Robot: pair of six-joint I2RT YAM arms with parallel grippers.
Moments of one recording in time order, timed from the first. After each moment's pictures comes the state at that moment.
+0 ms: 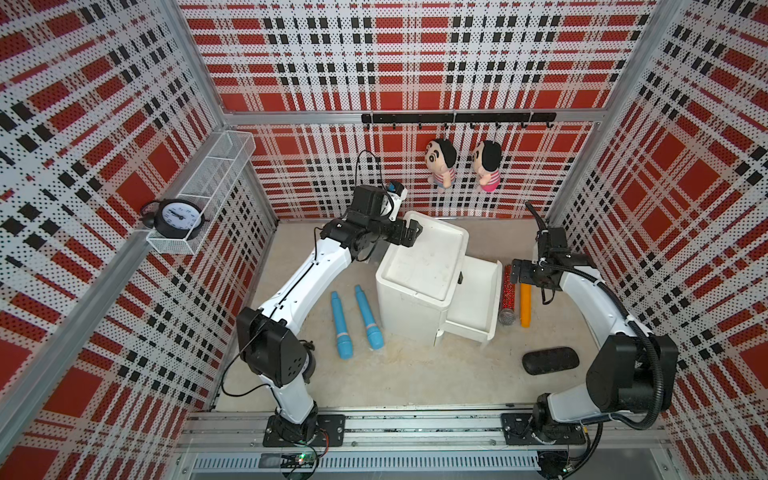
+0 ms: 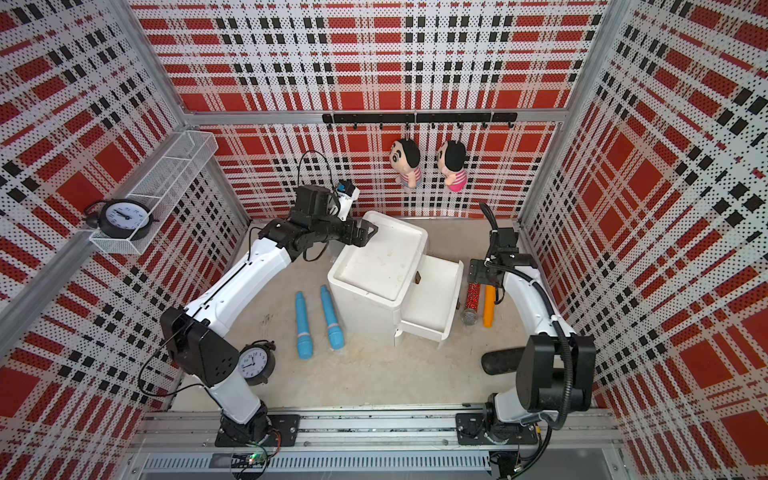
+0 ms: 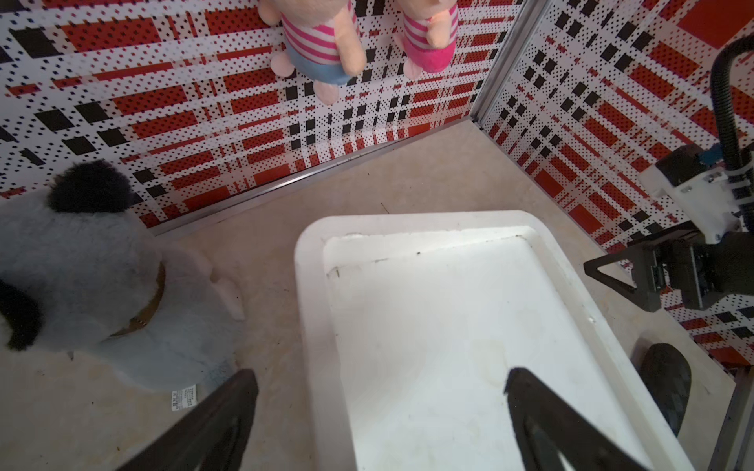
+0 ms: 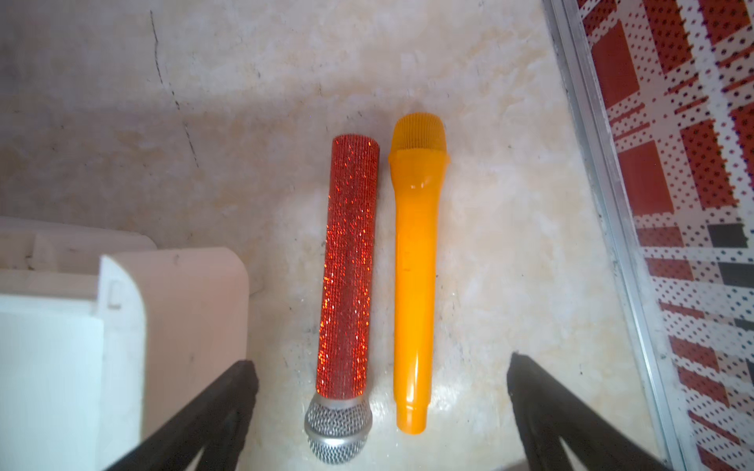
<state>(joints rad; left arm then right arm) -0.48 1.74 1.77 -0.59 0.23 -0.07 -0.02 1.46 1.19 -0.76 0.11 0.17</state>
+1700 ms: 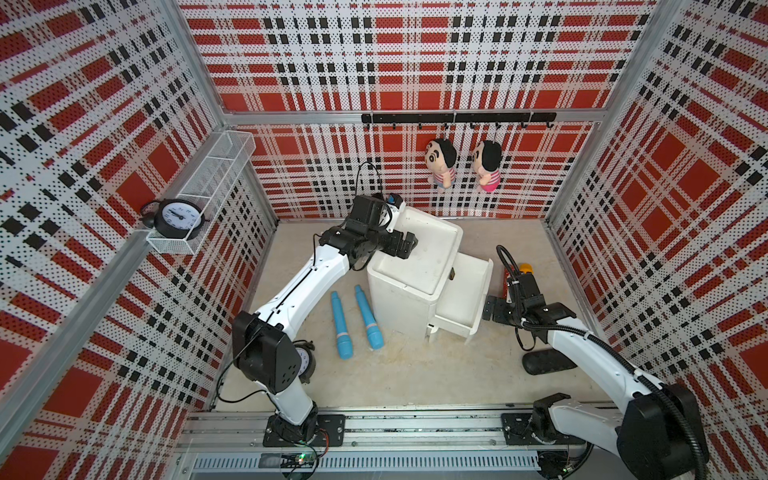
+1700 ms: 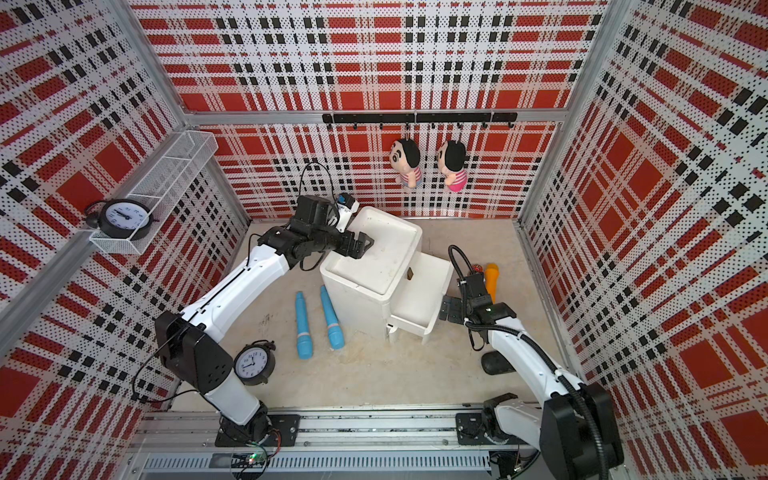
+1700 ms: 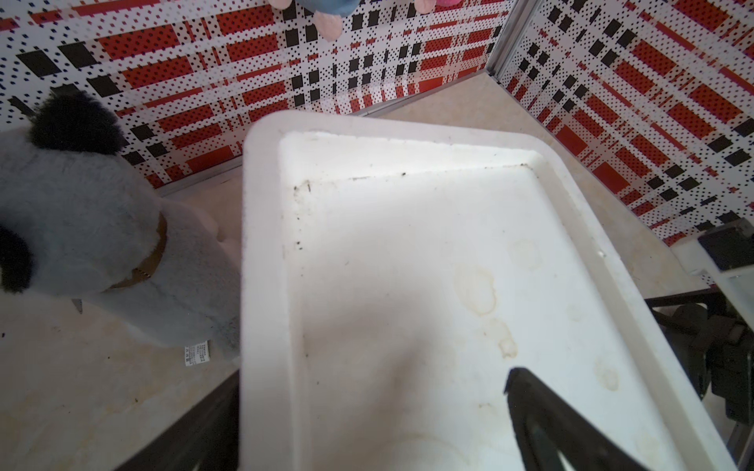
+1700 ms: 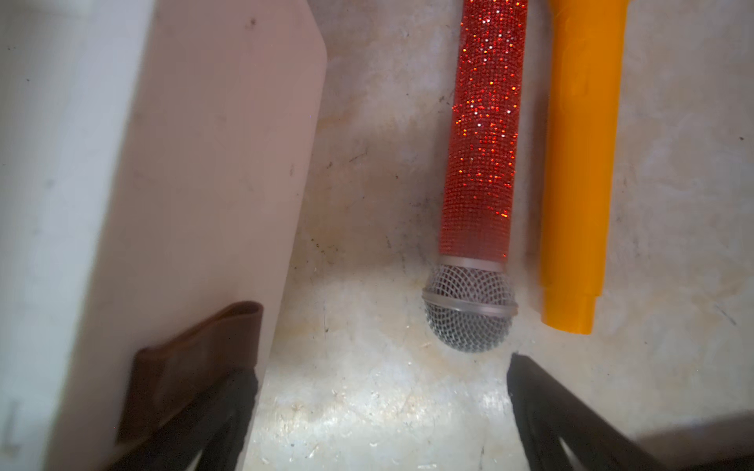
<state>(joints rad) -0.48 1.69 1.66 -0.61 0.21 -0.04 0.30 1.17 0.73 -0.53 0.09 0.46</state>
